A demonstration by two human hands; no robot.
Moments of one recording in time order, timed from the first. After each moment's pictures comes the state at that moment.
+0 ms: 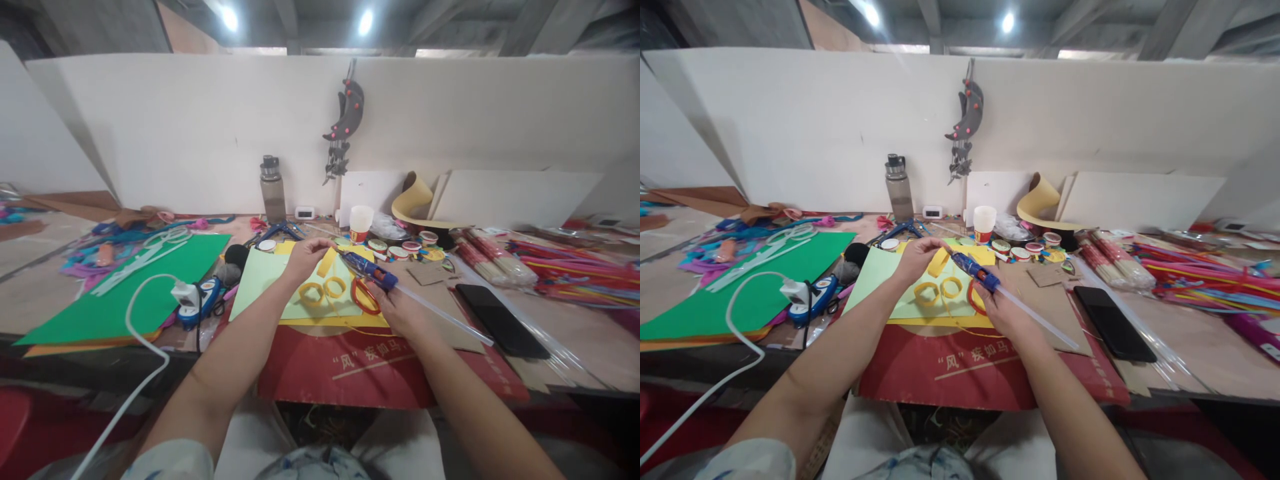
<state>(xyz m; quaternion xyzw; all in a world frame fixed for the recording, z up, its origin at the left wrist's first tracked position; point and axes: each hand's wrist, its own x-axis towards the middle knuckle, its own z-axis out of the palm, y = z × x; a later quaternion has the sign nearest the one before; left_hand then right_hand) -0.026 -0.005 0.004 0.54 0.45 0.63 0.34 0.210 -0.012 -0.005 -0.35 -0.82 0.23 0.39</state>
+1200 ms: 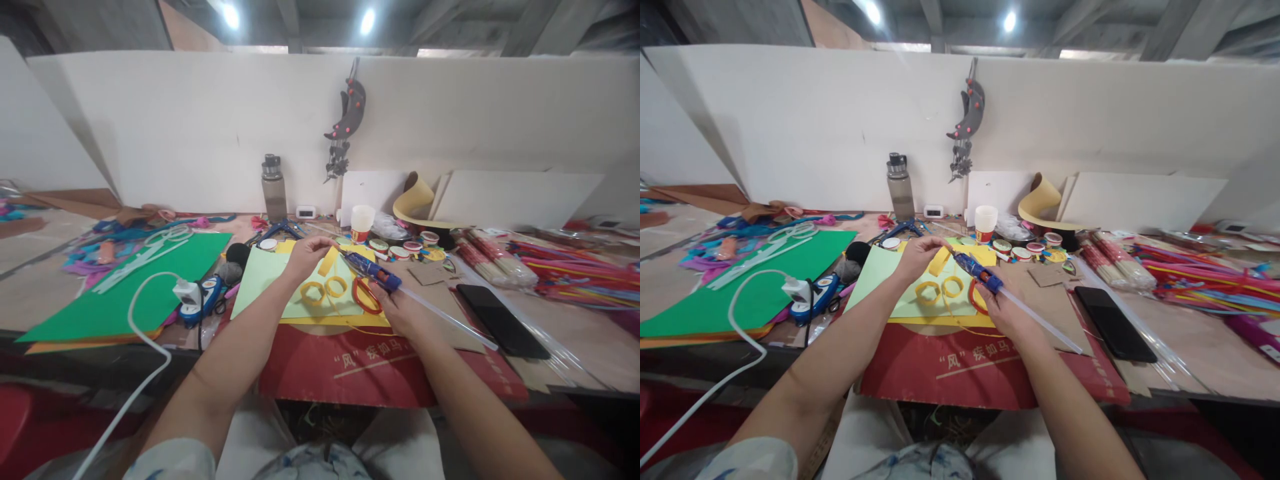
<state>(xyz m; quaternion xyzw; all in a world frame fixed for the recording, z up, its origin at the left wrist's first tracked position) -0.029 -0.006 0.006 0.57 0.45 0.62 0.32 0.212 -0.013 -0.008 -0.35 -0.83 0.21 0.38</state>
